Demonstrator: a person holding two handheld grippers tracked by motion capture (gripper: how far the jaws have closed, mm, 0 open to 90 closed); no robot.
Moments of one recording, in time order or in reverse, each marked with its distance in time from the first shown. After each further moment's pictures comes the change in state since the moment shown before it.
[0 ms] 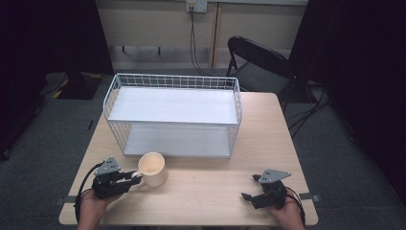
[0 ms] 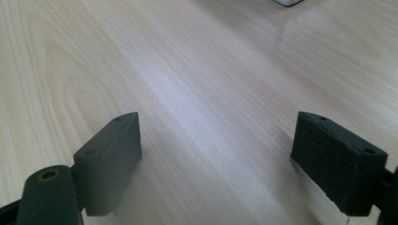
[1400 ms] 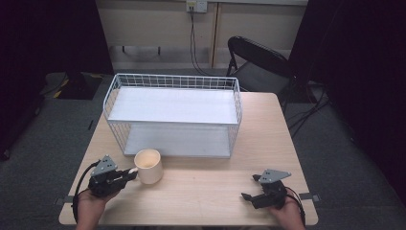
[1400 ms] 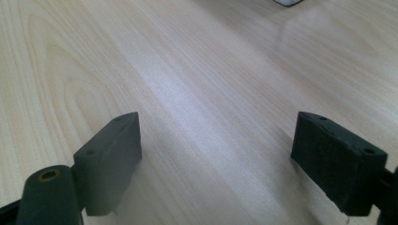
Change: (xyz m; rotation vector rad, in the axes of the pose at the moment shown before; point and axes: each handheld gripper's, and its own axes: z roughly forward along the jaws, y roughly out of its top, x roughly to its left) left arm -0.001 0.005 -0.012 -0.038 0.090 0.005; right arm 0.000 0.000 0.000 0.000 0.000 0.000
